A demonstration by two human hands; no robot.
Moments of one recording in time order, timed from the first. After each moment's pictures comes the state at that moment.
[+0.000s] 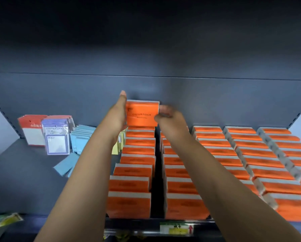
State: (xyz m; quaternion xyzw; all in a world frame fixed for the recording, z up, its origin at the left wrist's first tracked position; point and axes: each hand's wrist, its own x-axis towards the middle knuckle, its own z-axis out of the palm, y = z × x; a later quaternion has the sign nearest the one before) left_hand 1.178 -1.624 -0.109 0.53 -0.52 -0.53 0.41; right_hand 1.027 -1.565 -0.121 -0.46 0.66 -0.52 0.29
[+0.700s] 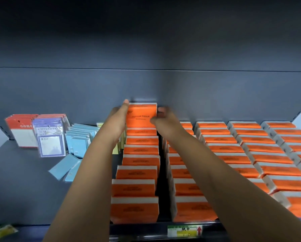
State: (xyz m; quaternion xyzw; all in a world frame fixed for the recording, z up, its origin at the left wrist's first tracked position) left_hand 1.184 -1.660 -0.152 0.54 -0.55 -0.51 0.37; right_hand 1.025 -1.614 -0.157 -0.47 0.70 -0.44 0.32
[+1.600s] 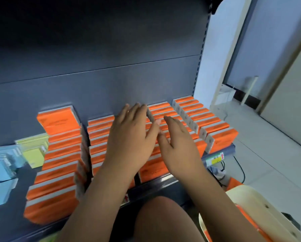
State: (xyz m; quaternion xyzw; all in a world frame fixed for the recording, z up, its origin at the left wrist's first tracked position) left_hand 1.011 -1.422 -0.115 0.34 -0.89 -0.05 0.31; right_hand 0.901 -1.330 -0.152 -0.47 0.77 -0.42 -0.02
